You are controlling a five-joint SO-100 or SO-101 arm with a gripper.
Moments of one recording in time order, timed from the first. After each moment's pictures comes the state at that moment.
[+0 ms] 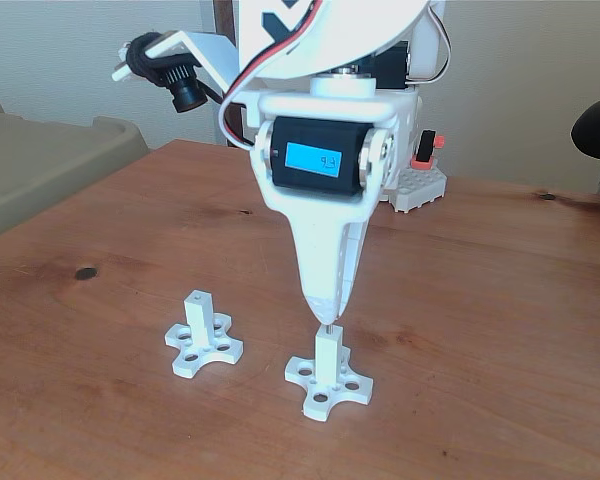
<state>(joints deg) -9.6 96.4 107.5 58.4 3.7</state>
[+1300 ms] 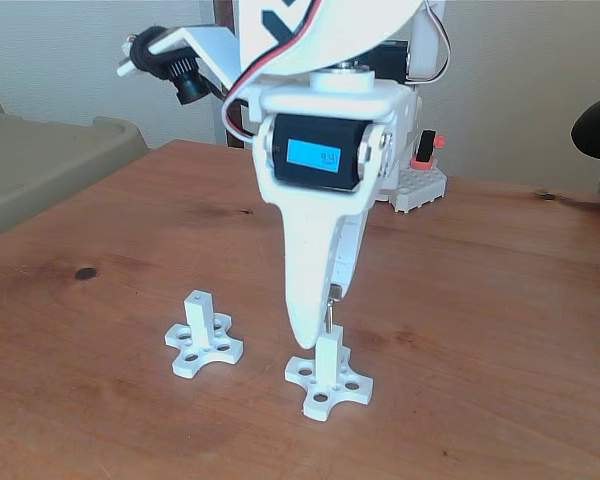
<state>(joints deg) -9.3 96.4 105.6 65.4 4.0</state>
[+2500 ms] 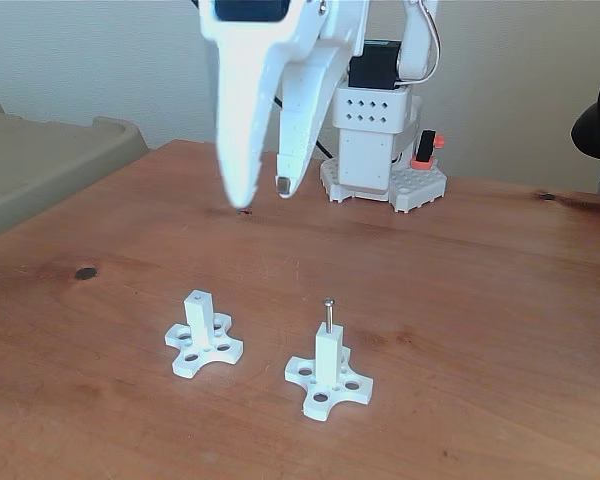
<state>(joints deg) -0.4 120.8 113.5 70.0 3.8</state>
